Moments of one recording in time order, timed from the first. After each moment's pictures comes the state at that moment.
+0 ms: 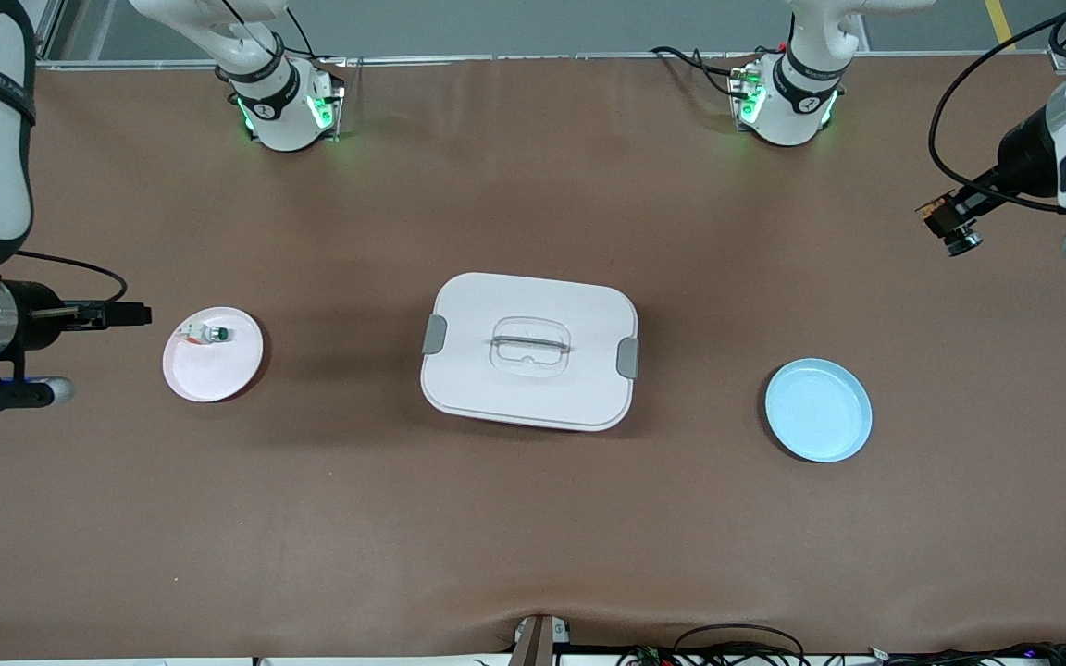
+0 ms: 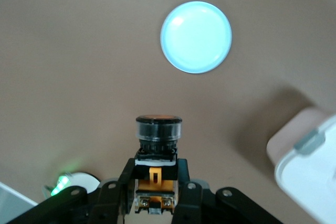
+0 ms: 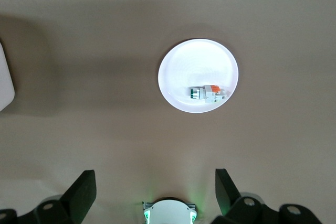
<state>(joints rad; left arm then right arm) -0.07 0.00 -0.03 -1.55 -0.03 1.42 -0.77 -0.02 0.45 -0.02 -1.17 0.04 1.26 -0.04</state>
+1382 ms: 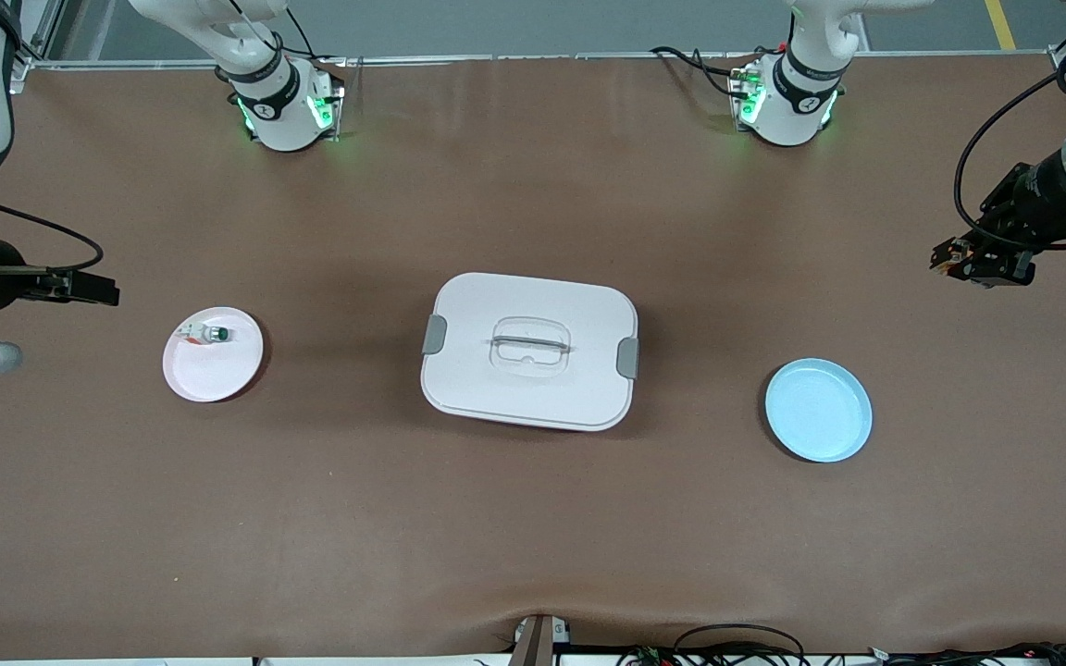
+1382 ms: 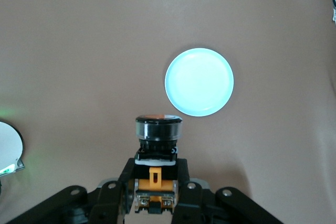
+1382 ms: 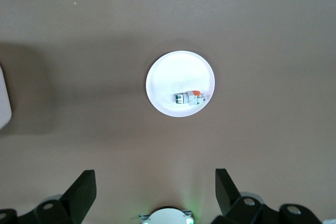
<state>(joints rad) -0.03 0.01 -0.03 -1.61 -0.03 1.60 -1.28 0.01 0.33 0.01 -1.19 -0.05 1.27 0.03</state>
